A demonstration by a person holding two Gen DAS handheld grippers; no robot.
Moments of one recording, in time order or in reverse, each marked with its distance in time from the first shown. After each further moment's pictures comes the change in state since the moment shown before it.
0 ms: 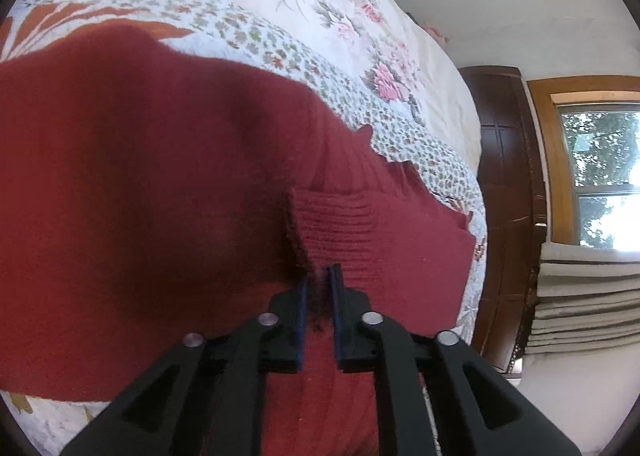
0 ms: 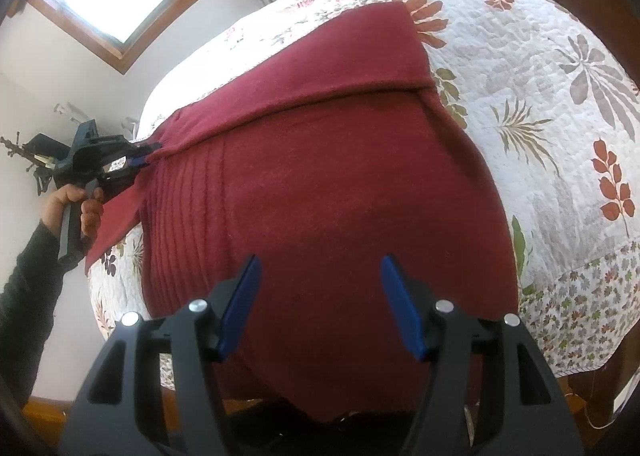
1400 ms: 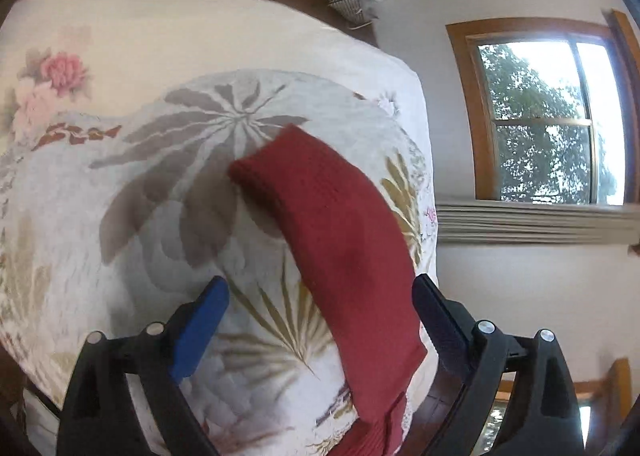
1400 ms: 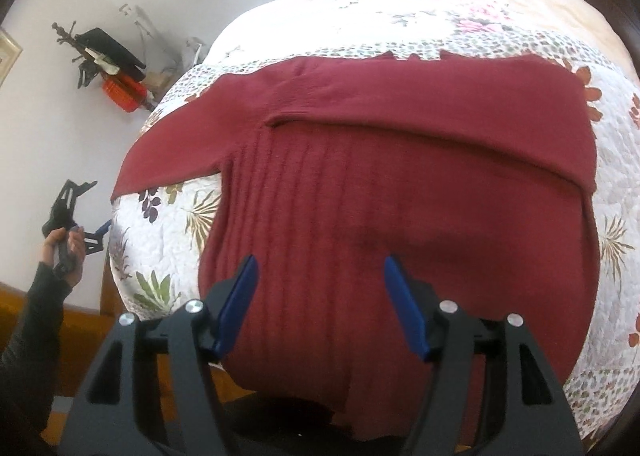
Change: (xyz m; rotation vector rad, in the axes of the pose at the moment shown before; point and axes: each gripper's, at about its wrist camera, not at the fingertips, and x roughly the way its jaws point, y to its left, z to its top) left arm -0.270 0.332 -0.149 -0.789 -0.724 -0.136; right arm 0.044 0.148 0.020 -0.362 0.121 0.092
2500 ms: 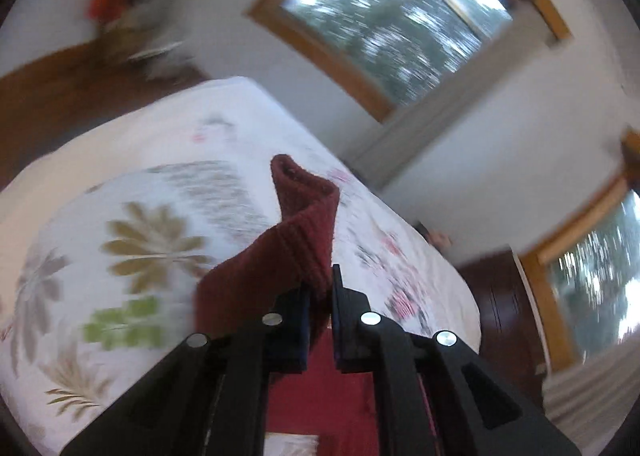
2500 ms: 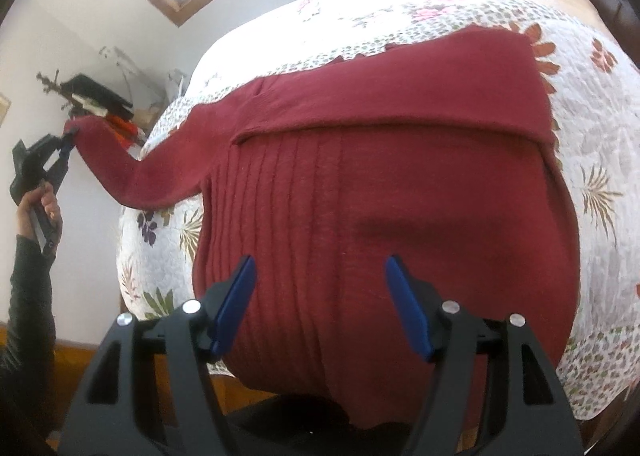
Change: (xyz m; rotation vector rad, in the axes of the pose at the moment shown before) left arm 0.015 -0.258 -0.115 0.784 -0.023 -0.124; right arm -0.034 -0.055 -0.023 0.170 -0.055 0.026
